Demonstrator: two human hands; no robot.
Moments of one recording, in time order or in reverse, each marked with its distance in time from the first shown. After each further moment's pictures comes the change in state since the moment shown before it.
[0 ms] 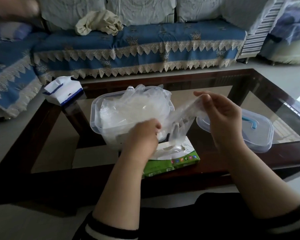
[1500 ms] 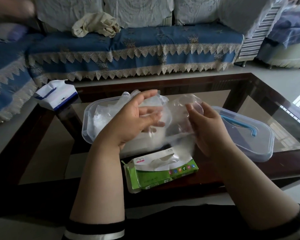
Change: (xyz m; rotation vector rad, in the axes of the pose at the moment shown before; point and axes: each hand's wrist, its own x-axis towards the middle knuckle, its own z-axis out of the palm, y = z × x) left_hand 0.031 0.001 -0.047 -0.885 -0.200 0.143; right_hand 0.016 0.002 0.021 0.308 -0.048 0.596
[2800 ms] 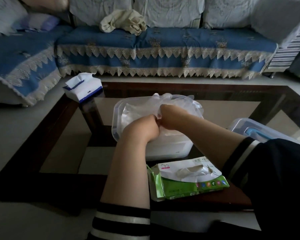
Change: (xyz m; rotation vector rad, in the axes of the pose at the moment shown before) left_hand 0.032 -0.036 -0.043 0.918 0.066 -0.443; right_hand 0.101 0.047 0.136 -1.771 -0.404 -0.200
